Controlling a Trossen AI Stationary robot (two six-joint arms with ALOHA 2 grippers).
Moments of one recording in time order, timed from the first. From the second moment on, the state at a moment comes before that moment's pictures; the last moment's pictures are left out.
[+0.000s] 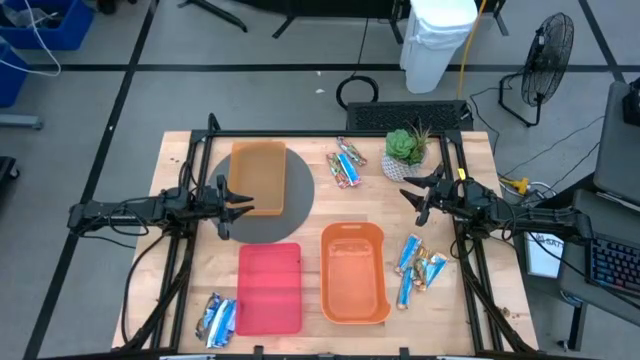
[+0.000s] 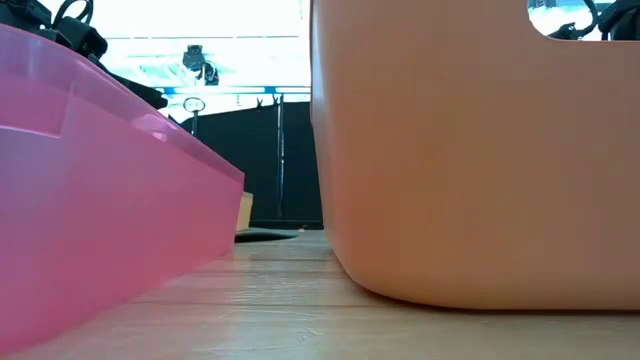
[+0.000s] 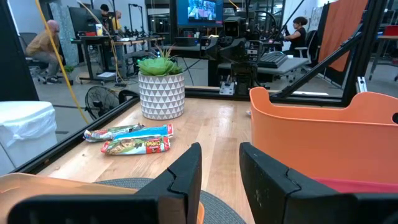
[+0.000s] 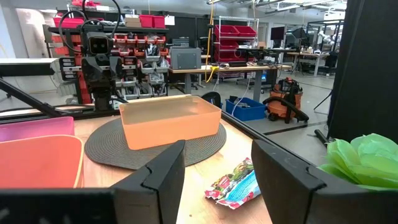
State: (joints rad) left arm 0.04 0.11 0.01 0.09 -0.10 -0.02; right arm -0.15 0.17 0.02 0.19 0.26 -0.01
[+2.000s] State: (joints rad) left arm 0.04 0.11 0.01 0.09 -0.10 -0.02; right arm -0.04 0.53 0.58 -0.59 0.01 0.58
